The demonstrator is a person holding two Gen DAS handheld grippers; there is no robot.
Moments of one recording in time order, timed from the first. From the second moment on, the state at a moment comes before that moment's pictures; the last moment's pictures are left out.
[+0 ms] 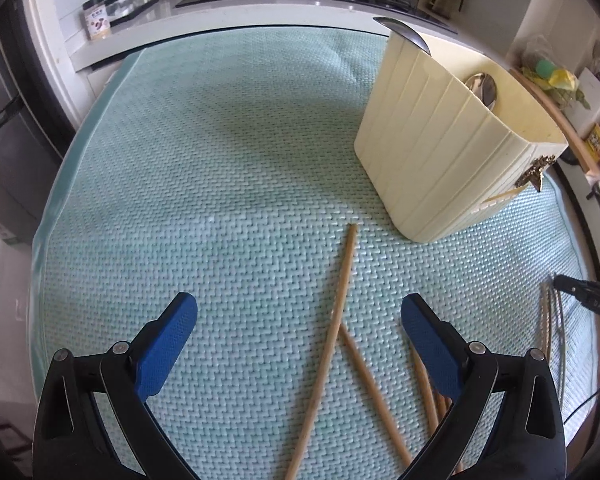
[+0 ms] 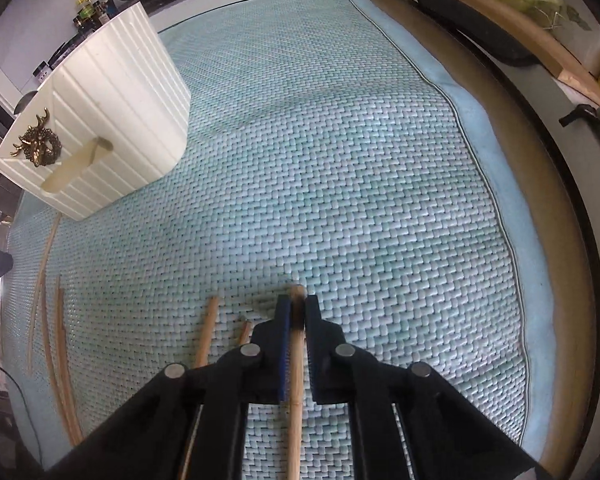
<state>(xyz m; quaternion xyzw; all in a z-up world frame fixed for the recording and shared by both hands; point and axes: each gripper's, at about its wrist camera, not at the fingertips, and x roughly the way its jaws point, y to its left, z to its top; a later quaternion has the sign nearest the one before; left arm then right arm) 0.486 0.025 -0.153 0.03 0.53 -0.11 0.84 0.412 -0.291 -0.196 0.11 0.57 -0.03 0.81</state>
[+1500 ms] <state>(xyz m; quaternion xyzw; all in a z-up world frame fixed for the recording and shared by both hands) 0.373 0.067 0.024 -0.05 0.36 -0.17 0.92 0.281 -0.313 -0.001 0.07 0.33 0.07 0.94</state>
